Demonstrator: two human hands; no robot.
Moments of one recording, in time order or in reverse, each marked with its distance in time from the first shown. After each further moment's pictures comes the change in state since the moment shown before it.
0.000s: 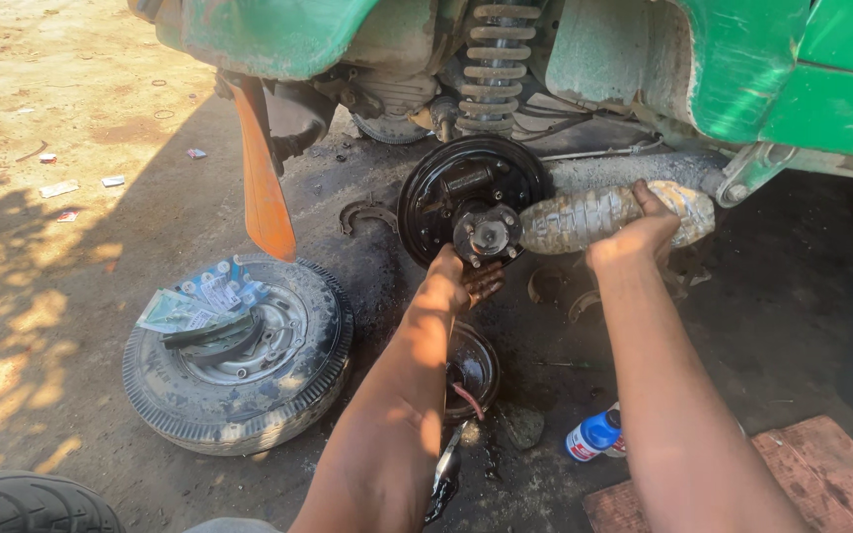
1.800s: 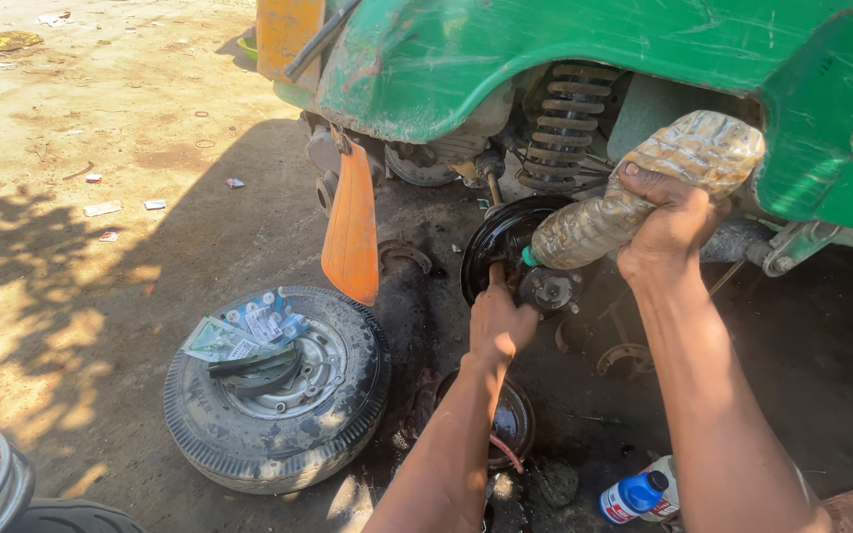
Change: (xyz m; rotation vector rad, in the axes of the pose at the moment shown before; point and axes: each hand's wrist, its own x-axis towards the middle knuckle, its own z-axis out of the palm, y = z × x) left_hand -0.143 0.036 0.007 1.071 0.210 0.783; right_hand -0.102 0.035 0.079 -0.161 -0.925 -0.541
